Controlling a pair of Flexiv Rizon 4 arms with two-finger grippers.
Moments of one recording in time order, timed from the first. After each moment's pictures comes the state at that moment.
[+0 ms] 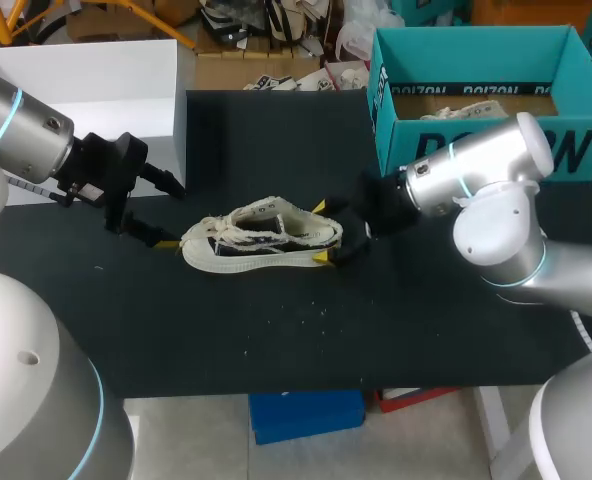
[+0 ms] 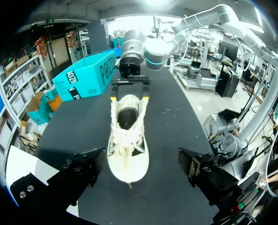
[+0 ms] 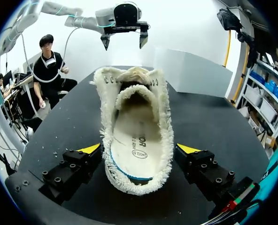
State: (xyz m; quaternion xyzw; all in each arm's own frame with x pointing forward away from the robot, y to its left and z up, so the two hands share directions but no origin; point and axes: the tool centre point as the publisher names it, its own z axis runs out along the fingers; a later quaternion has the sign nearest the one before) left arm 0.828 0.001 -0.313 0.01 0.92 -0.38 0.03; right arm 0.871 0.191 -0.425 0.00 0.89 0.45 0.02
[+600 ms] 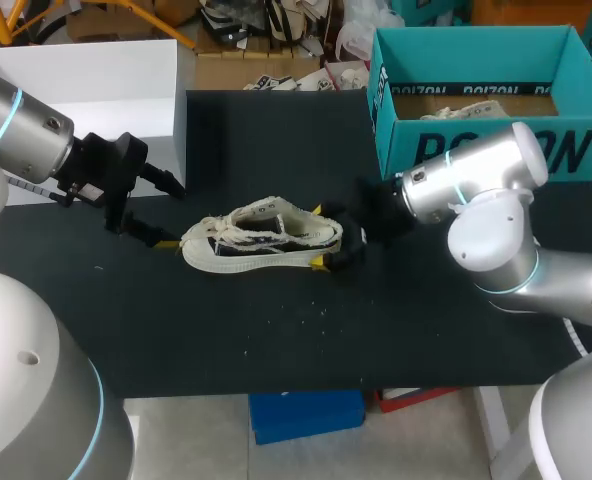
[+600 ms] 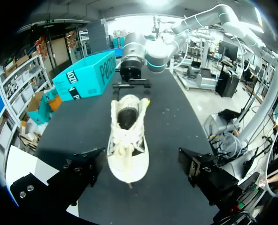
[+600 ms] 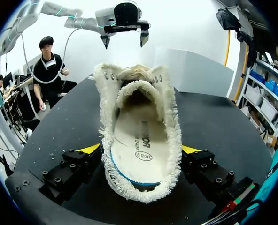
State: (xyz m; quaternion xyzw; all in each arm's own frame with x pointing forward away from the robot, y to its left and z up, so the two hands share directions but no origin) left arm 0.828 0.001 -0.313 0.01 0.92 -0.38 0.03; right arm 0.868 0.198 -0.434 0.00 0.89 0.46 0.02
